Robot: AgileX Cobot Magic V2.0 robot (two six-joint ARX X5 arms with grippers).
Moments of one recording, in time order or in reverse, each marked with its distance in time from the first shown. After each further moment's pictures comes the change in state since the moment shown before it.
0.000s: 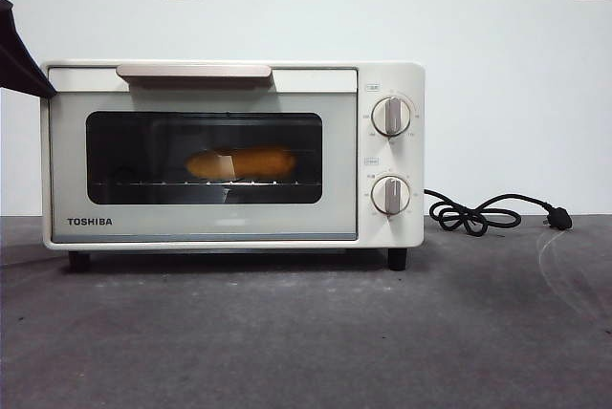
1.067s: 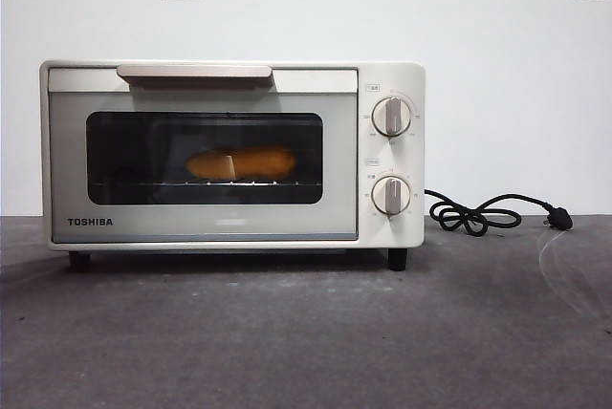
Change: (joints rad) left arm -0.284 -0.520 0.008 -0.181 -0.325 -0.004; right arm 0.000 0.000 0.000 0.037 0.039 0.000
